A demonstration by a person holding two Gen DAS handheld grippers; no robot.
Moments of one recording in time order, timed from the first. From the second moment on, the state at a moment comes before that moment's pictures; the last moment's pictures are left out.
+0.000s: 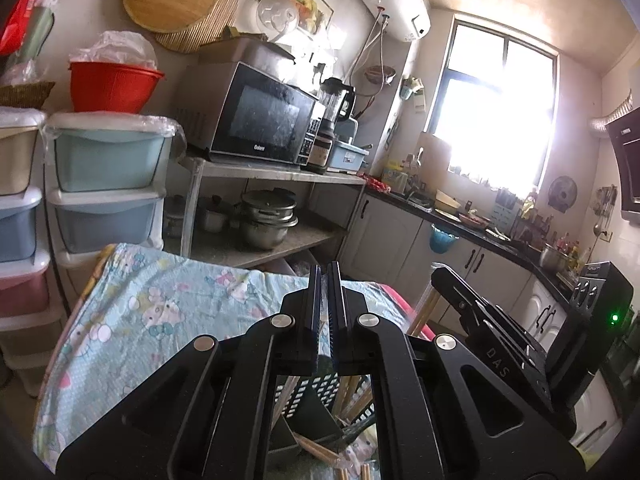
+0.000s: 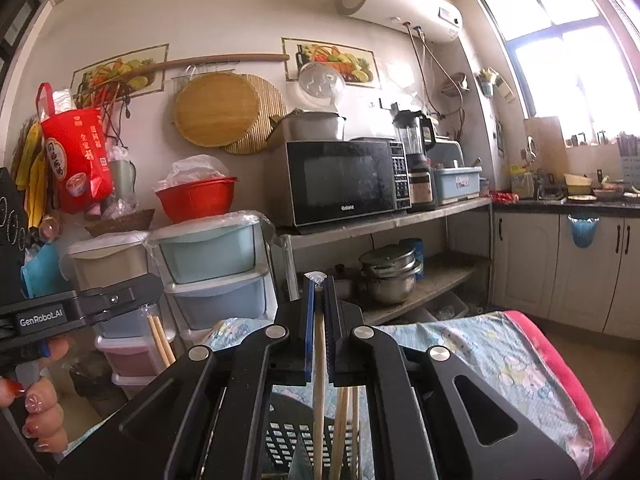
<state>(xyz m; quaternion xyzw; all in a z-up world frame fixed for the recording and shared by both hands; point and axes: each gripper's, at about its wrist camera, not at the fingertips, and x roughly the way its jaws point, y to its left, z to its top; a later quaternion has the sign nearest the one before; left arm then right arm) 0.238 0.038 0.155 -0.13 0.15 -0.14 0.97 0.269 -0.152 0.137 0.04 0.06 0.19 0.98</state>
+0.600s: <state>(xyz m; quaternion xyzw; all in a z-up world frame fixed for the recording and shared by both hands) 0.229 0.053 0.128 -0.15 0.18 -0.13 0.96 0.253 -0.173 0.114 0.04 0.09 0.17 0.98</state>
